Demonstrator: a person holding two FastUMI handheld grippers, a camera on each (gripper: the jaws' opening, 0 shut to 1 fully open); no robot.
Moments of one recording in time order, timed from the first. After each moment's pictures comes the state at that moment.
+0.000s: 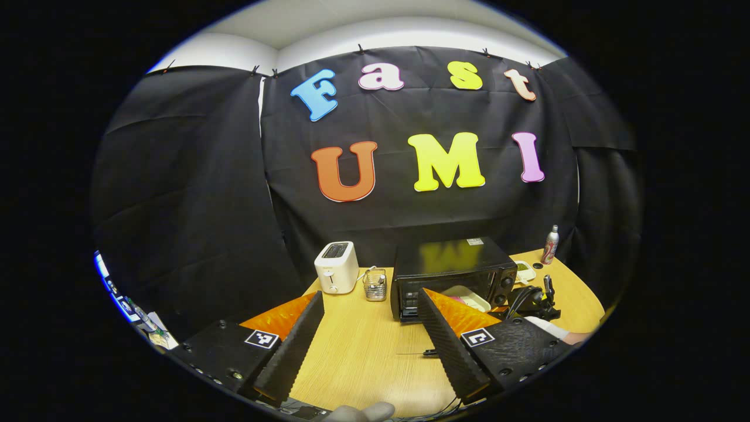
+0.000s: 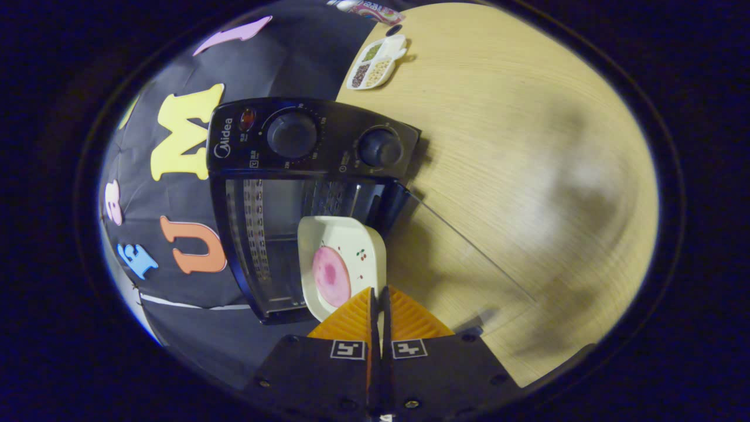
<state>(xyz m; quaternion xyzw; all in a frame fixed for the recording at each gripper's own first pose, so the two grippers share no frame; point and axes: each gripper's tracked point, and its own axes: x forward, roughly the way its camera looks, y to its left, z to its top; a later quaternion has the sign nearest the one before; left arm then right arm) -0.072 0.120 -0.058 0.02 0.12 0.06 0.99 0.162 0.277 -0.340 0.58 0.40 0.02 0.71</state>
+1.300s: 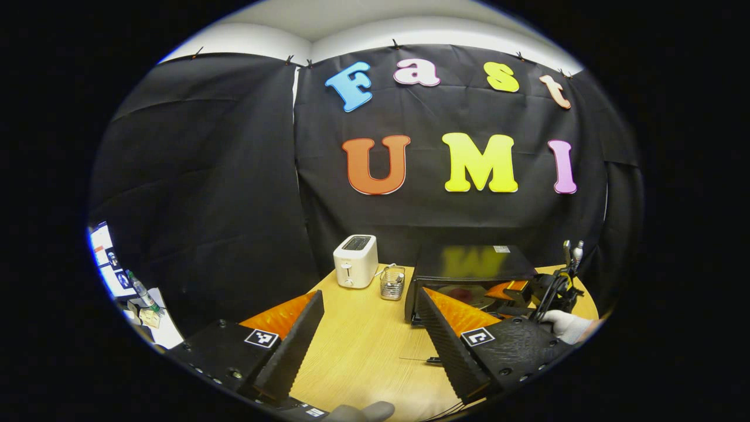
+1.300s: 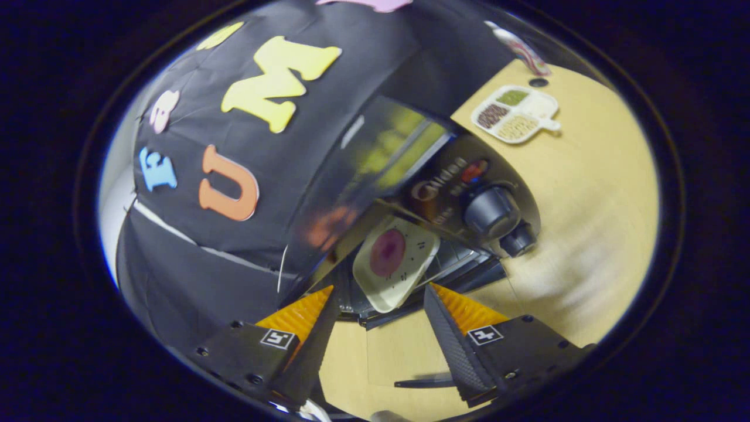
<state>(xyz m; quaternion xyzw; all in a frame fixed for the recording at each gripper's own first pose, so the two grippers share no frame) -0.063 0.135 -0.074 -0.02 0.12 0.14 0.98 0.190 0.279 -0.251 0.38 0.33 0.16 0.85</state>
